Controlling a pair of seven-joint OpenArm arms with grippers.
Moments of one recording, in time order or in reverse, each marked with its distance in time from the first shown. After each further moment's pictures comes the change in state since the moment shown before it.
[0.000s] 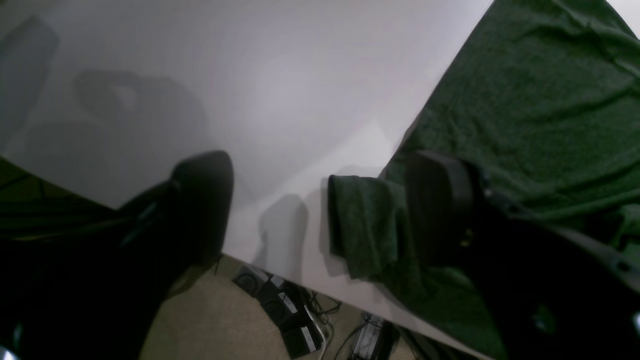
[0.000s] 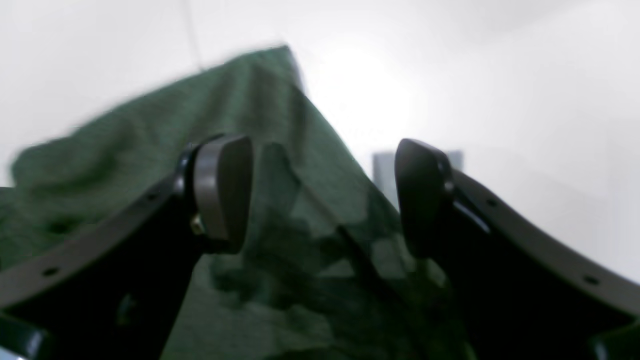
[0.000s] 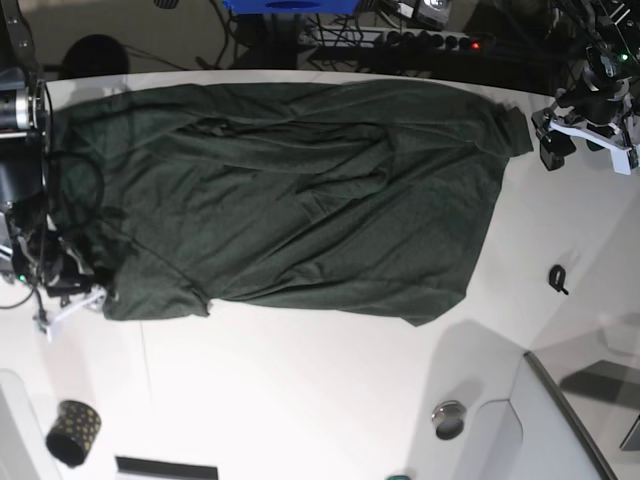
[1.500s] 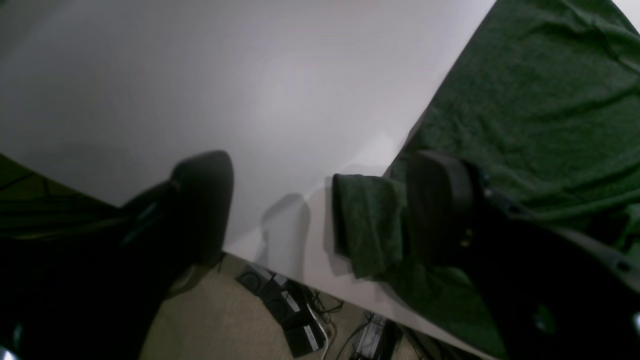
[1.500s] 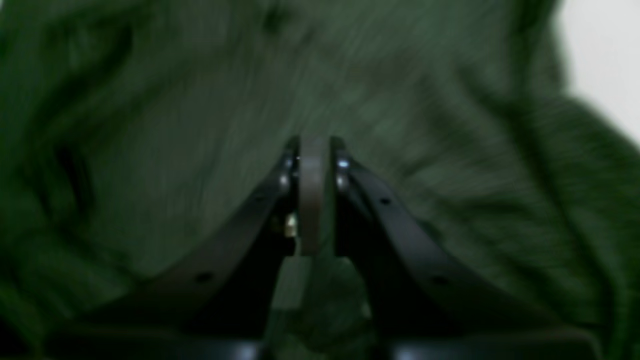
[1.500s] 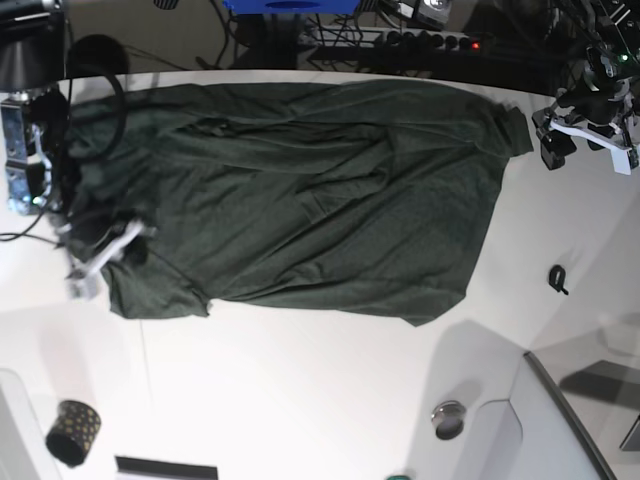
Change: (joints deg) left arm 0.0 -0.2 0.2 0.0 0.4 0.0 0.0; right arm -23.5 -3.0 6.7 37.0 0.1 8.3 -4.7
